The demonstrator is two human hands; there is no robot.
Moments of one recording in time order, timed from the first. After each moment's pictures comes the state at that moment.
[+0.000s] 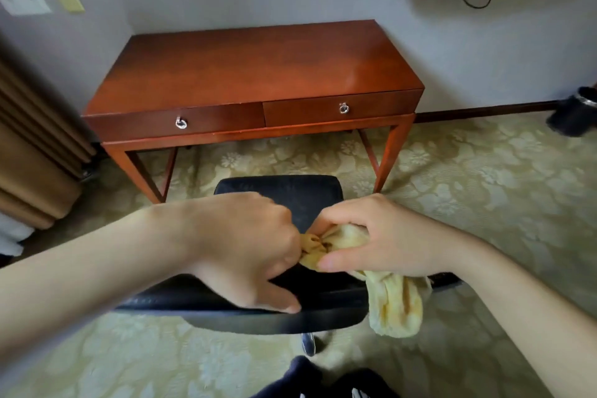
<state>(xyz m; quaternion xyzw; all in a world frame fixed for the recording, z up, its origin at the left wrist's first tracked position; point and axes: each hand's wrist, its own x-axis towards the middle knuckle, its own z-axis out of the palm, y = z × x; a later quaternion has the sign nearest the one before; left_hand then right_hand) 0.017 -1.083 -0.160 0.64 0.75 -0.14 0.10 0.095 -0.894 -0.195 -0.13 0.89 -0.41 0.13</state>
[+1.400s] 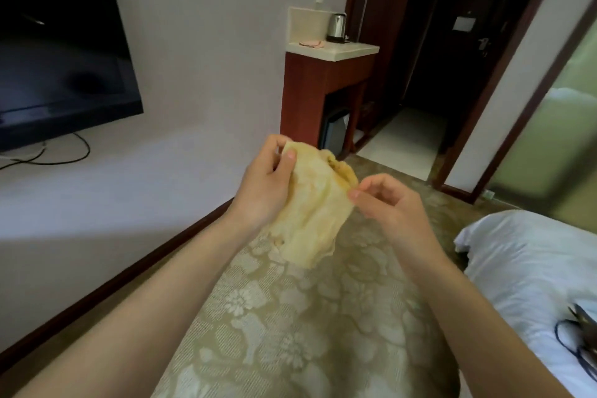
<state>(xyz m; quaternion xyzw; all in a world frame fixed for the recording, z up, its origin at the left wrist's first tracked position) 0.029 0.009 -0.123 0.52 0.57 0.58 0.27 0.211 0.034 -0.130 0.40 0.65 -0.45 -0.46</state>
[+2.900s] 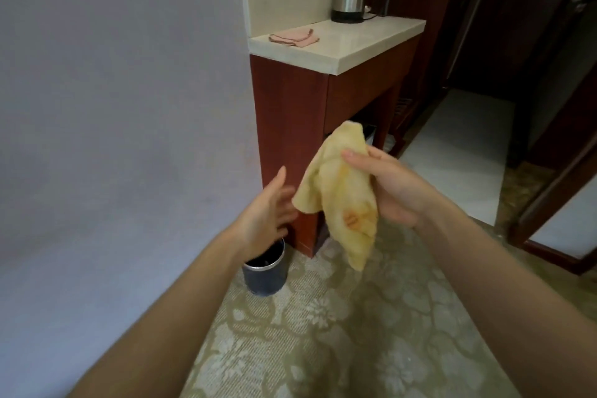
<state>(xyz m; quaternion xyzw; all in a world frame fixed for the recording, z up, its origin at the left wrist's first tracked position) -0.095 0.901 -0.192 0.34 0.57 0.47 0.58 0.087 0.977 -0.140 0.26 0.56 -0.74 -0.29</state>
